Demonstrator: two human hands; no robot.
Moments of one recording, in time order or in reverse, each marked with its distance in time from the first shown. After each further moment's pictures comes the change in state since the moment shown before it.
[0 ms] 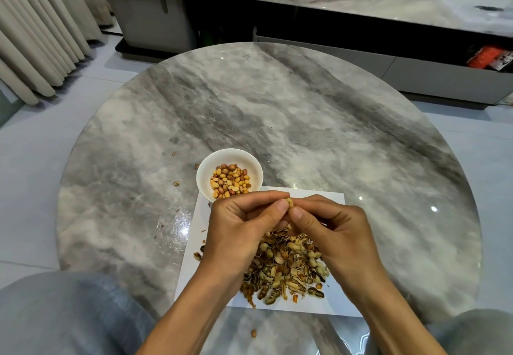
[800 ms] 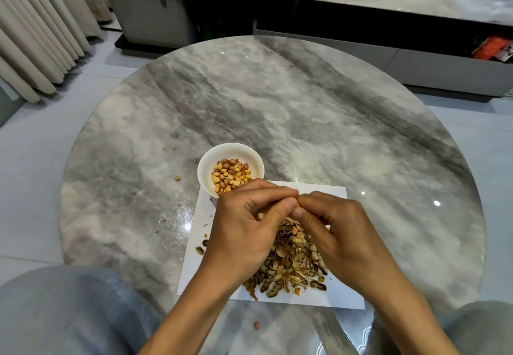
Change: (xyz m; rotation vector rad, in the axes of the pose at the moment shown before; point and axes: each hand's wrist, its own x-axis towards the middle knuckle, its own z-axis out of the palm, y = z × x) left_hand 0.002 -0.001 -0.003 0.463 -0.043 0.349; right_hand 0.005 0.005 -0.010 -0.631 -0.161 -0.264
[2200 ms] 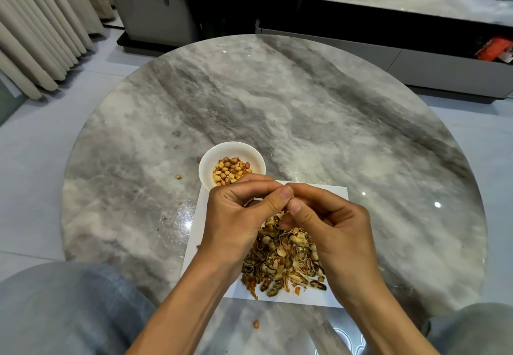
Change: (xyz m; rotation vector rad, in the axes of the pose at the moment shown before) left_hand 0.004 0.004 -0.002 -0.401 0.056 -0.252; right_hand -0.005 -0.033 0.016 0.822 0.268 0.362
